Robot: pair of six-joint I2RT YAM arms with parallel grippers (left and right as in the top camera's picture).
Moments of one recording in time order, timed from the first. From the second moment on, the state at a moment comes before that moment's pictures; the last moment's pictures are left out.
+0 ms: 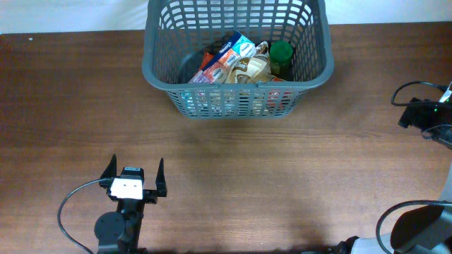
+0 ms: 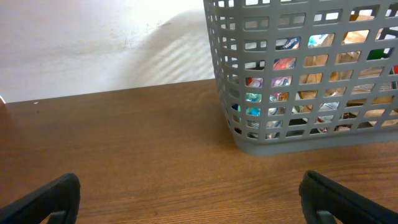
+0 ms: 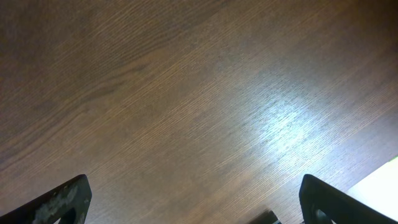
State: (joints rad) left arm 0.03 0.02 0.05 -0.14 0.09 0.09; right arm -0.50 1.64 1.63 -1.35 0.16 0.11
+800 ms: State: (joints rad) left arm 0.03 0.02 0.05 -0.14 0.09 0.09; right arm -0.50 1.33 1.63 -1.35 0.16 0.11
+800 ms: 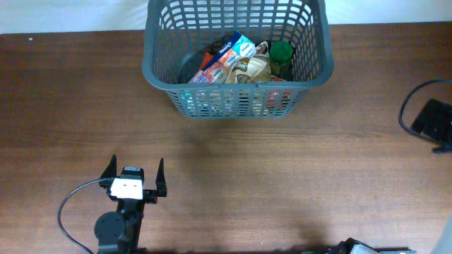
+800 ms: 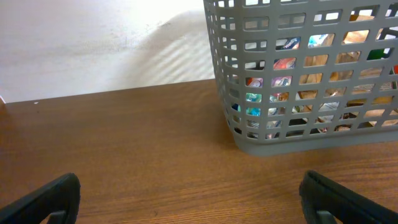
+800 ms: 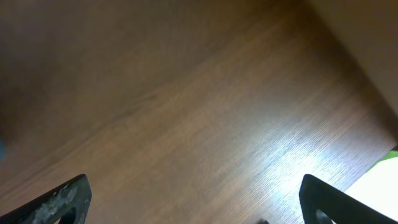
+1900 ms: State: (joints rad) left arm 0.03 0.02 0.05 -0.14 0.09 0.09; right arm -0.24 0.46 1.04 -0.45 -0.01 0.11
